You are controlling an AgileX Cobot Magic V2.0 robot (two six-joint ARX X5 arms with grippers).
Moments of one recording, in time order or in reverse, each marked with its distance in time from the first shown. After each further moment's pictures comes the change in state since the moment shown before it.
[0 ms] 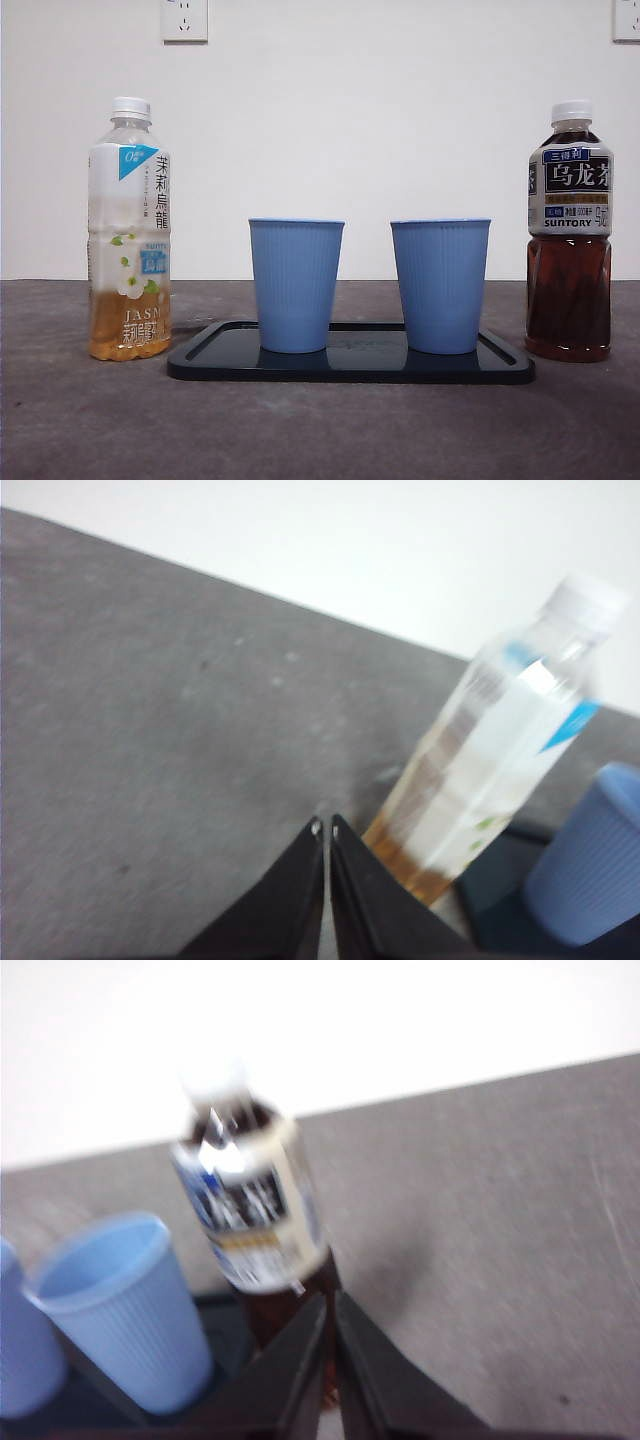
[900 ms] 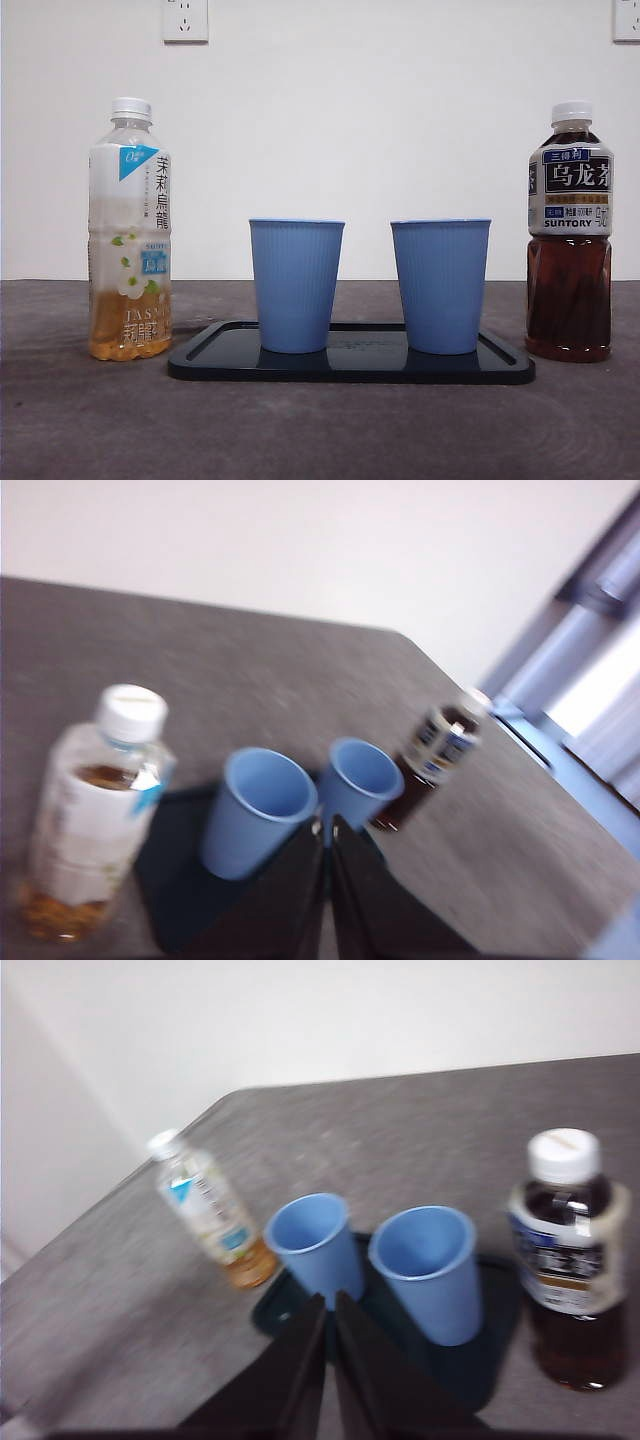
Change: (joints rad) left arm -0.113 0.455 0.676 -0.324 0.468 0.032; right arm 0.008 0.335 0.621 -0.477 -0.486 -0.049
